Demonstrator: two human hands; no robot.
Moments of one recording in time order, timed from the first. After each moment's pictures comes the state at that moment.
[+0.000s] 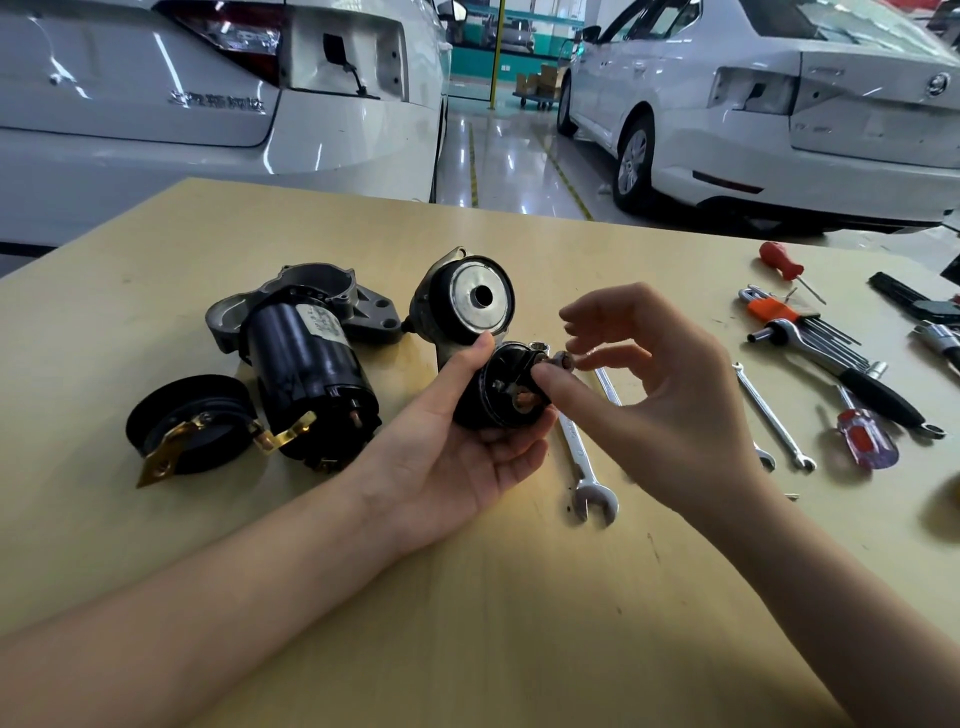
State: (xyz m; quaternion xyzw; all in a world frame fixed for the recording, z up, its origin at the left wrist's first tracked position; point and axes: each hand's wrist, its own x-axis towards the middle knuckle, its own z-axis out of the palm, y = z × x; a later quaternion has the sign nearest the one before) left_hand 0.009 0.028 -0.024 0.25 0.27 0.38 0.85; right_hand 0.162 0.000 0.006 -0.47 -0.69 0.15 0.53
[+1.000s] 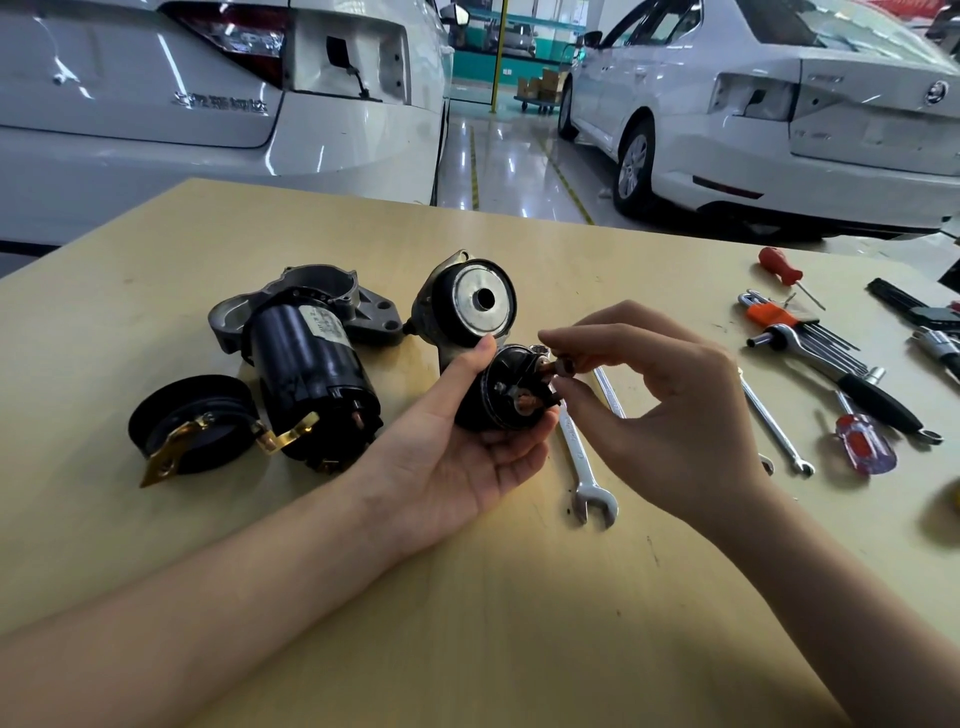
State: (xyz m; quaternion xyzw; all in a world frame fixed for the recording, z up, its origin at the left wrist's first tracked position) left_hand 0.009 0.027 -0.023 0.24 0.27 0.38 0.85; right_hand 0.168 0.000 0.006 -0.44 -0.76 0.04 0.48
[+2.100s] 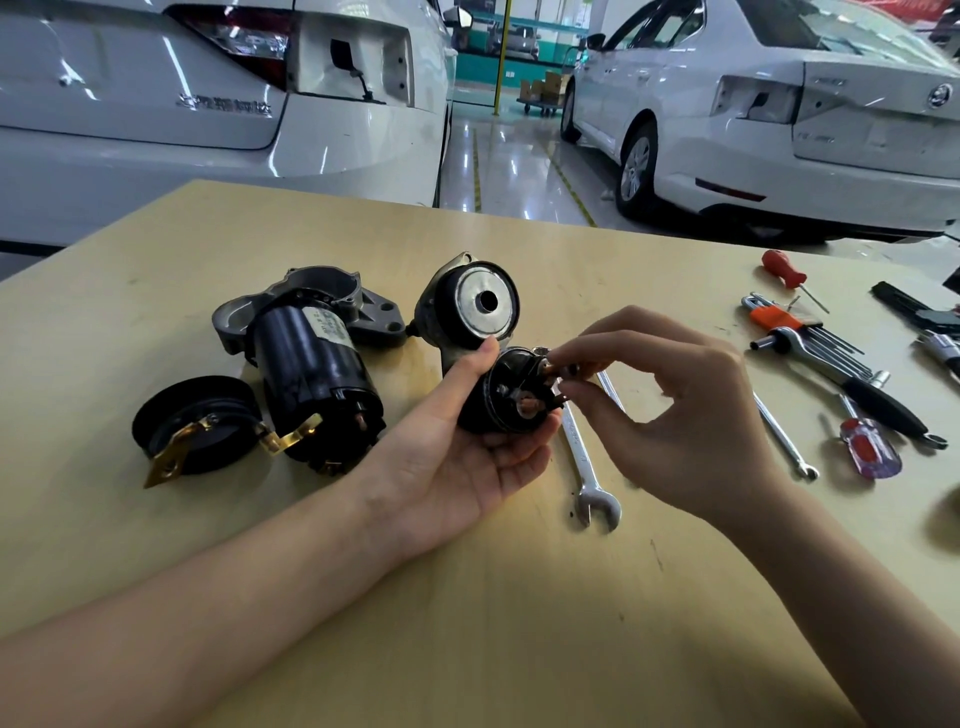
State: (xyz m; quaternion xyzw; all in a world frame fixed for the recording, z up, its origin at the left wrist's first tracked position) left_hand 0.009 0.028 -0.024 0.24 0.26 0.38 0.85; right_hand 0.175 0.002 0.008 -0.44 -0.78 0.02 0.45
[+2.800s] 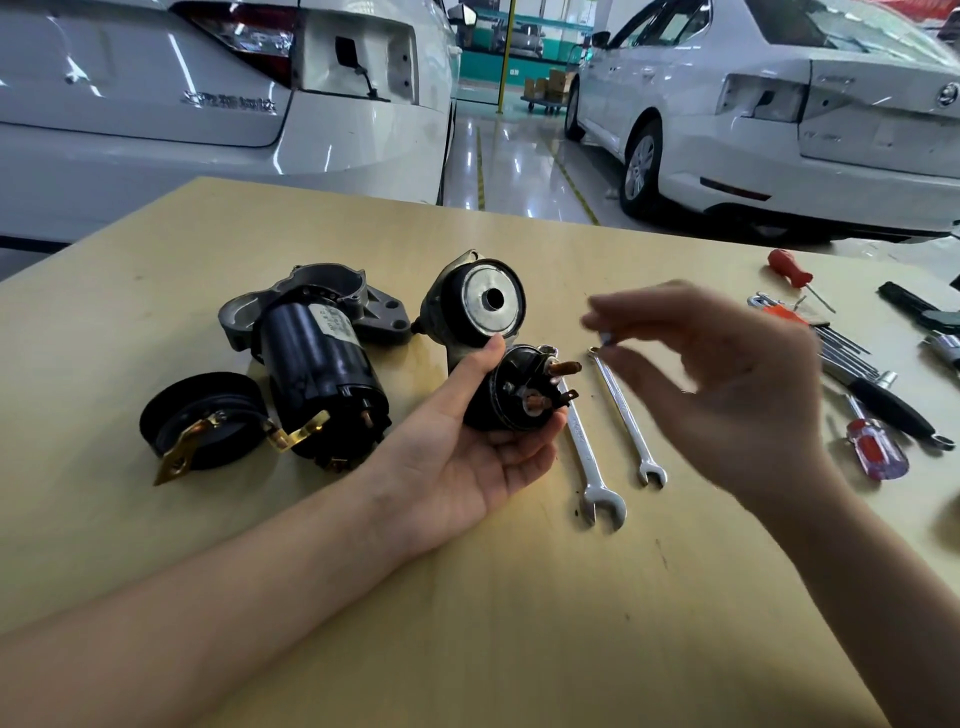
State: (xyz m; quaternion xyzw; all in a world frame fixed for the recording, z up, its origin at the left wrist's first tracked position) left_hand 0.008 0.029 -0.026 0.24 0.27 0.38 0.86; right_hand 0.181 0.004 0.018 -0.38 -0.75 0.08 0.53
